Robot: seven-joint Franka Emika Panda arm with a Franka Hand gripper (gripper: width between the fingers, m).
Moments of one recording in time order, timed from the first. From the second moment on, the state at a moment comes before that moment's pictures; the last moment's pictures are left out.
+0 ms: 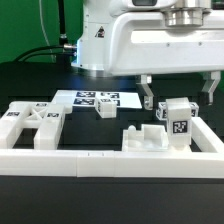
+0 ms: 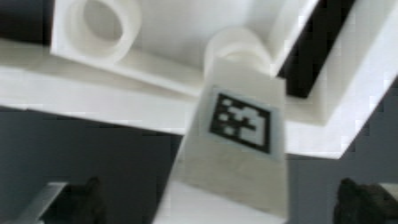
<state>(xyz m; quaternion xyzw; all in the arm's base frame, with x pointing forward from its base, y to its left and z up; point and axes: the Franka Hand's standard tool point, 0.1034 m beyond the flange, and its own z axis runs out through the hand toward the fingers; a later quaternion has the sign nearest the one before) 0.652 0.077 0.095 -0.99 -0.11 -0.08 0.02</state>
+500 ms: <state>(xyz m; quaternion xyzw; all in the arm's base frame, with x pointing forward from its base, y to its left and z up) 0.651 0.076 0.094 -1.00 -0.02 -0.05 0.05</state>
